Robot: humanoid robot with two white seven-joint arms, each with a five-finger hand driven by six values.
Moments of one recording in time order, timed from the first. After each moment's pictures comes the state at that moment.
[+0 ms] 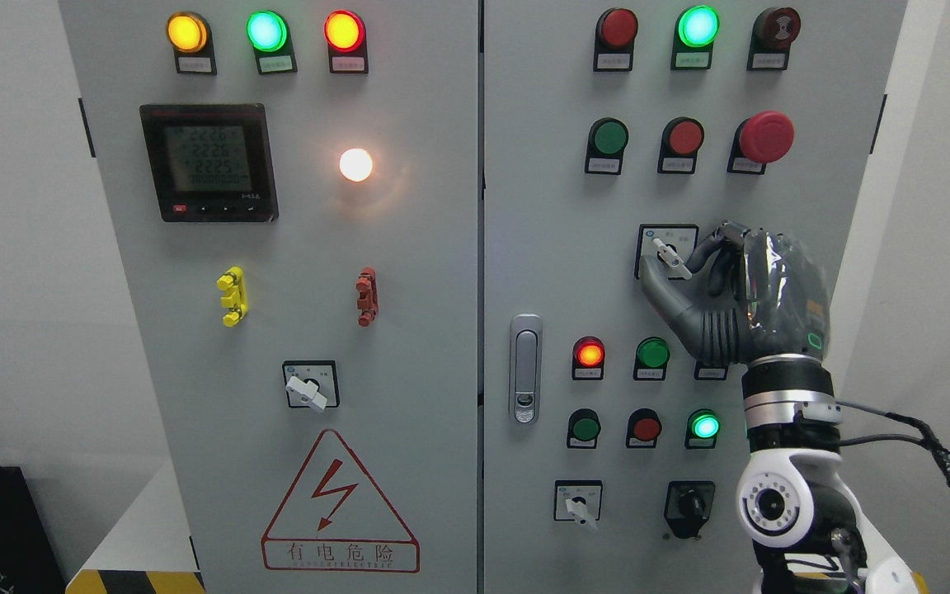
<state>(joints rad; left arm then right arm) 0.00 -0.09 0.00 0.00 0.00 -0.11 0.06 -0.73 -0.06 0.12 -1.77 0.84 0.36 -0.02</state>
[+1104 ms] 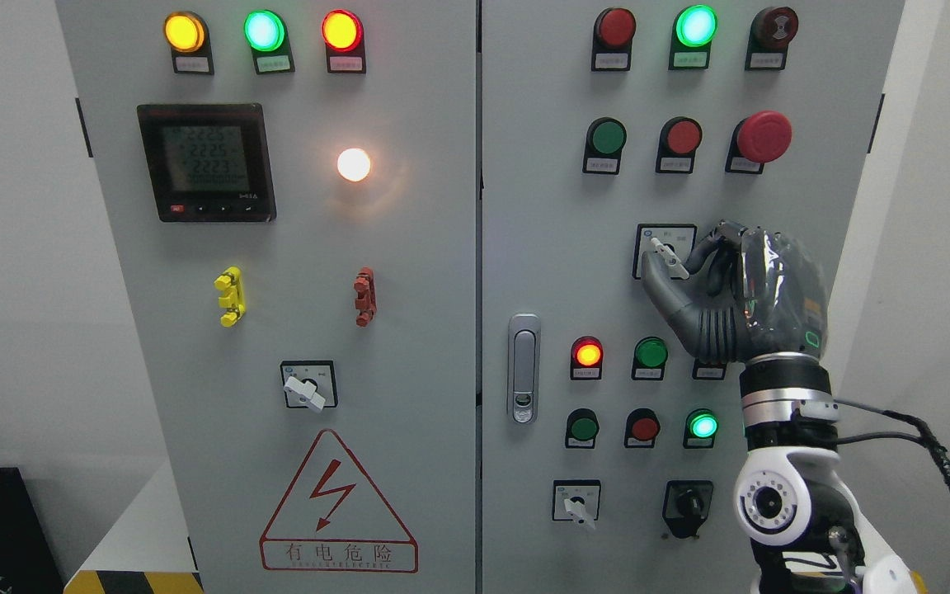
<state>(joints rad) 0.00 -0.09 0.00 0.00 0.00 -0.11 0.06 -0.73 -0.06 0.13 -1.76 0.84 0.37 -0.02</state>
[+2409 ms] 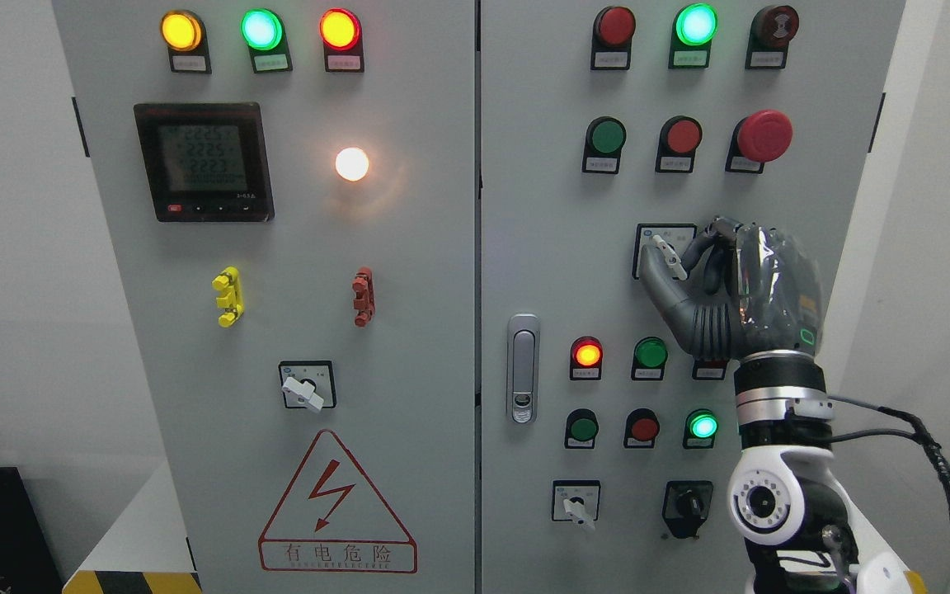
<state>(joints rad) 0.00 -0.09 0.00 0.00 0.00 -0.11 0.06 -0.74 -0.05 0.15 -1.77 0.84 0.36 -0.03</state>
